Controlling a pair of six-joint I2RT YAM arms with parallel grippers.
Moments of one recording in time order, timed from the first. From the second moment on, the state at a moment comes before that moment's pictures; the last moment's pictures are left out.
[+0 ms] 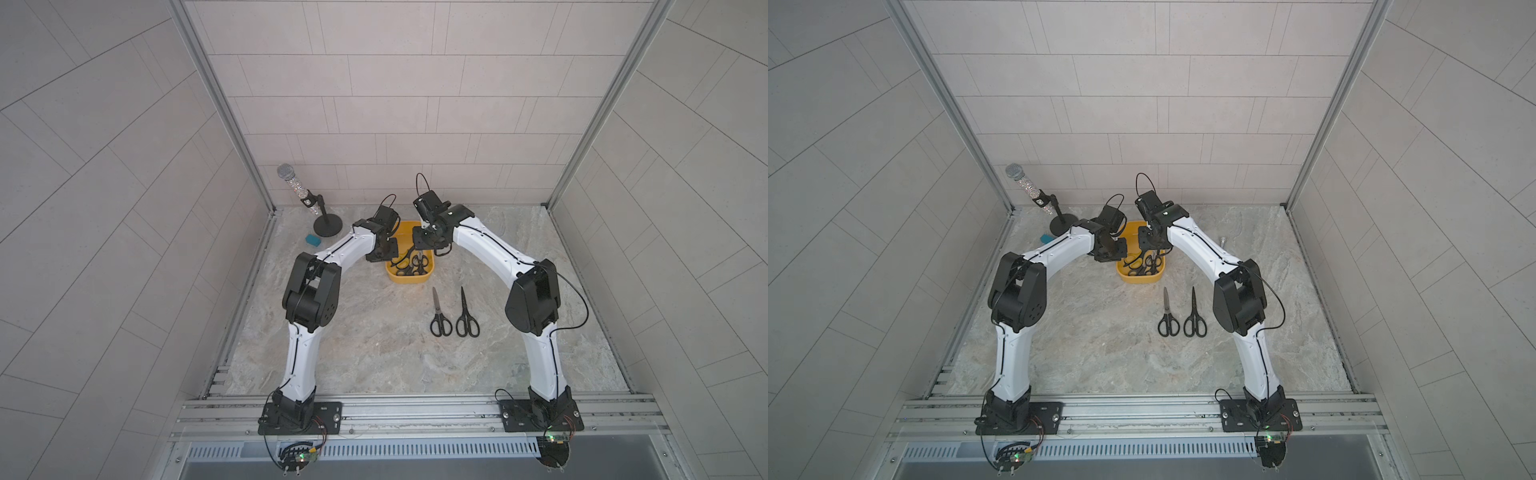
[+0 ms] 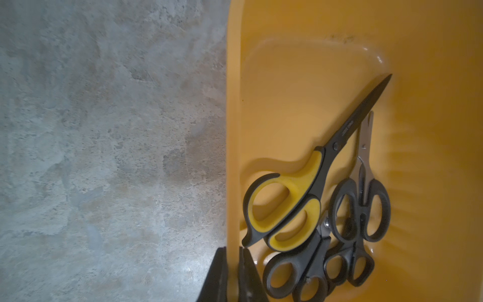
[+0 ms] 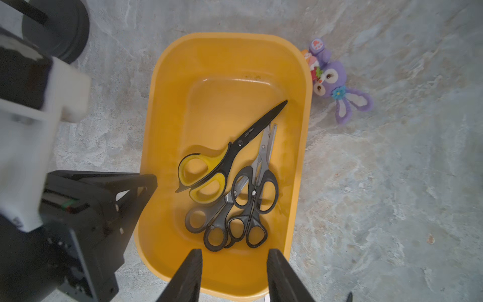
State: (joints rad) left arm -0.43 2.14 1.73 -0.74 -0.02 -0.49; right arm 0.53 2.15 2.06 -0.98 0.06 0.45
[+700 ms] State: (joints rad) left arm -0.31 1.79 1.49 -0.66 0.03 -0.52; right arm 0.56 2.42 2.34 -1.12 0.13 0.56
